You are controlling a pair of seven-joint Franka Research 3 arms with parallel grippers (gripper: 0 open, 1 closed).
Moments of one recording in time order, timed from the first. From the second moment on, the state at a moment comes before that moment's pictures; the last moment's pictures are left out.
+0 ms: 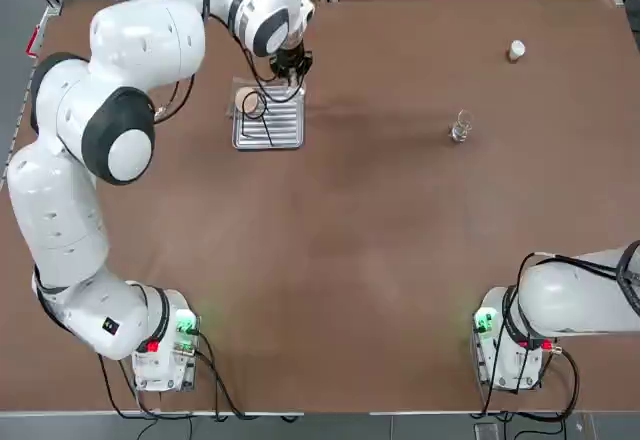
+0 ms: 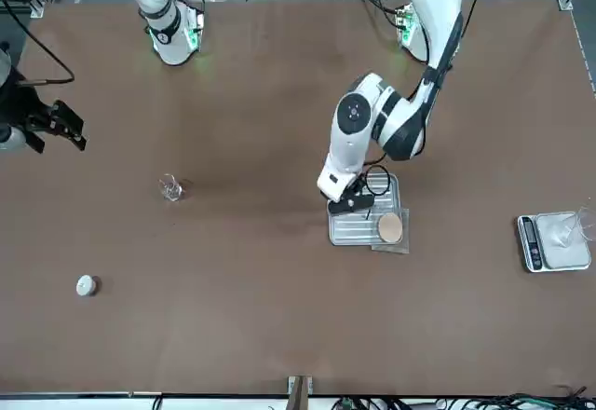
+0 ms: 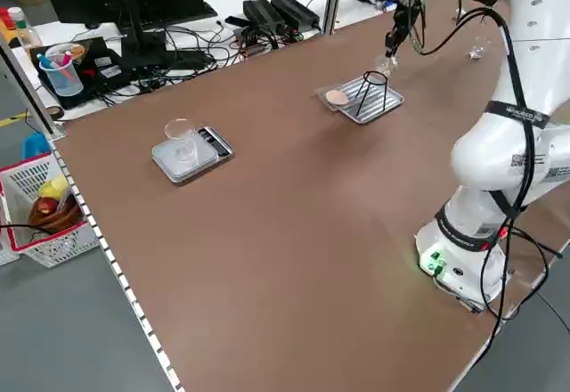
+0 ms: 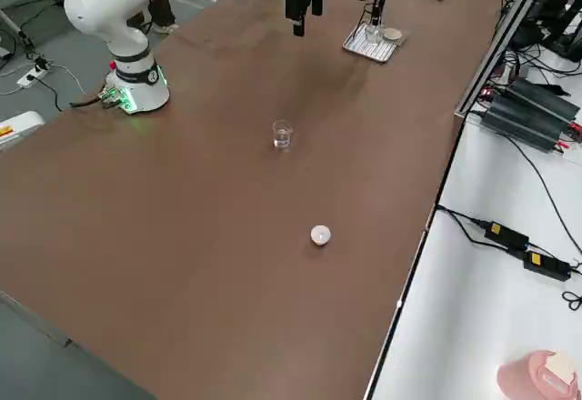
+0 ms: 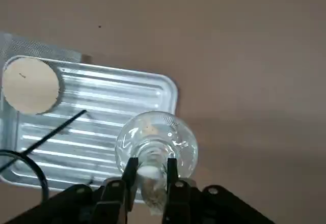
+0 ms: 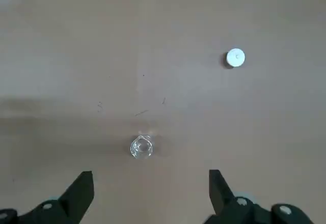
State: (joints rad) left arm -0.51 0.51 -0.19 -1.63 0.16 2.21 -0.92; right arm -0.02 -0.05 0.02 -1.67 0.00 1.72 -0.03
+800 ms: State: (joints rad) left arm -0.75 0.70 -0.19 -1.42 0.09 2.21 -1.17; right arm -0.01 -0.05 0.03 -1.67 0.00 1.72 -0.03
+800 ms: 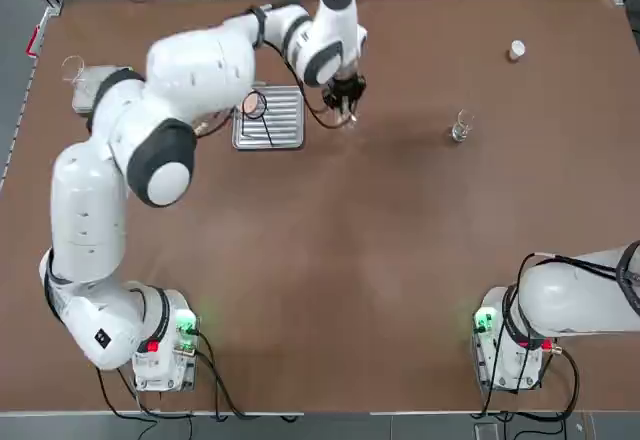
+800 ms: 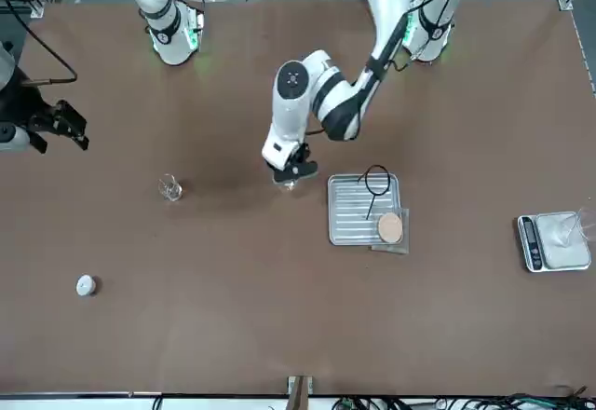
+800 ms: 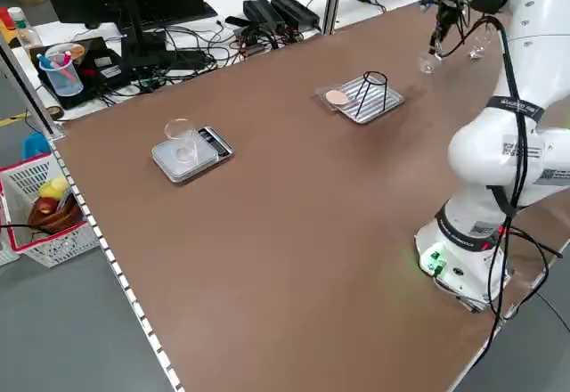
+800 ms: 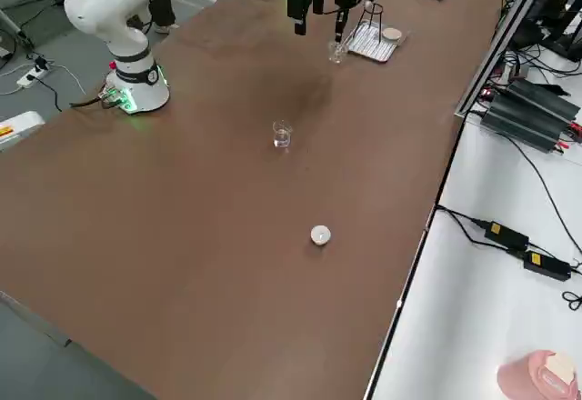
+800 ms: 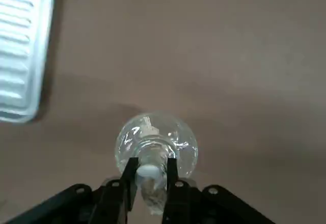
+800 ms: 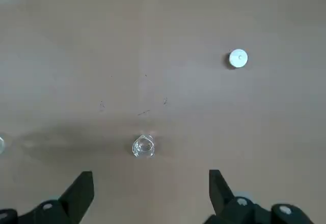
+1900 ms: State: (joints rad) left arm -0.85 0.81 -0.08 -1.36 0.09 2.28 -1.18; right arm -0.01 -0.04 0.03 -1.67 0.00 1.72 -0.03
